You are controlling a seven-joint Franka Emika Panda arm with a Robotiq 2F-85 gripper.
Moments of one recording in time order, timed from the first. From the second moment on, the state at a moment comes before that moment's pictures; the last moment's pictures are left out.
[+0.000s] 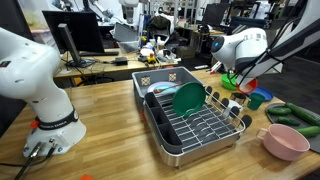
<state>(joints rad) 0.25 0.65 -0.06 -1.74 -1.02 1.89 1.02</state>
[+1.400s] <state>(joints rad) 0.26 0.69 -0.01 -1.73 -1.16 1.82 1.08</state>
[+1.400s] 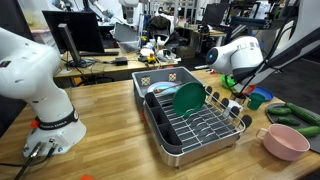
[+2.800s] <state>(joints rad) 0.28 0.71 0.02 -1.73 -1.16 1.70 1.09</state>
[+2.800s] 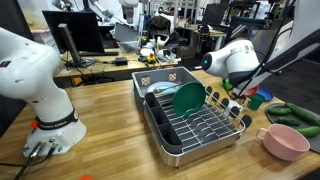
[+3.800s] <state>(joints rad) 0.28 0.76 0.02 -1.69 -1.23 1.67 1.09</state>
